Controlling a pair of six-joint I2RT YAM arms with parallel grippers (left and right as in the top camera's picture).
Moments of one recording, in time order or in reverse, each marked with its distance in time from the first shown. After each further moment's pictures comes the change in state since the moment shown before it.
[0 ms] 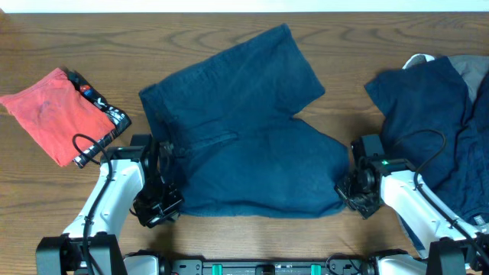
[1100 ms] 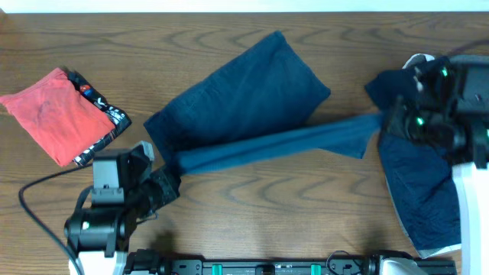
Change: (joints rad) left arm -0.014 -0.602 0.078 0.174 0.090 -0.053; right arm -0.176 -0.075 0.854 -0.322 -0.112 -0.809
